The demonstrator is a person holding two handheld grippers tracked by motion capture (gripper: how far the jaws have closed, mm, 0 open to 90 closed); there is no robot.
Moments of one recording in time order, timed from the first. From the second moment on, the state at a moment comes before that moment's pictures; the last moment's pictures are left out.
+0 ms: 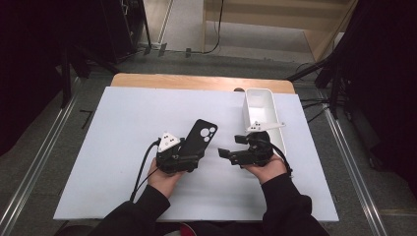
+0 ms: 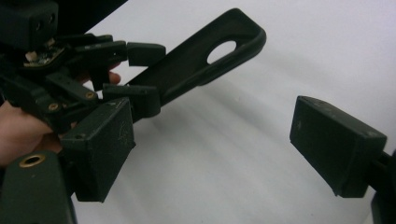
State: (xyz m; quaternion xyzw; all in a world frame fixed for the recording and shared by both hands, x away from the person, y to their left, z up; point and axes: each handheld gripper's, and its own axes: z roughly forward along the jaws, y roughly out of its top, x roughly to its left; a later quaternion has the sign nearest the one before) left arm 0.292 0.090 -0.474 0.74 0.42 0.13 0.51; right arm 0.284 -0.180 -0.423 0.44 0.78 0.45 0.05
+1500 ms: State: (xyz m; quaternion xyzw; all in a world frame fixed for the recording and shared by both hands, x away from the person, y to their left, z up) left arm 0.273 0.078 -0.481 0.72 0.41 0.14 0.54; right arm 0.330 -0.157 -0.429 0.47 0.75 0.45 0.04
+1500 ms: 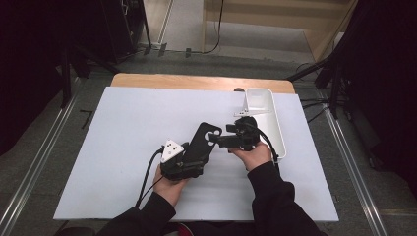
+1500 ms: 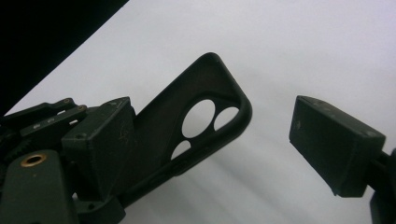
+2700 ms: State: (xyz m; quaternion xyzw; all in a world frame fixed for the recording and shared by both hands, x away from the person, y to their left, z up) left arm 0.269 0.078 -0.478 0.71 0.40 0.15 0.56; right arm 0.343 -0.149 -0.444 0.53 0.71 0.45 -0.08
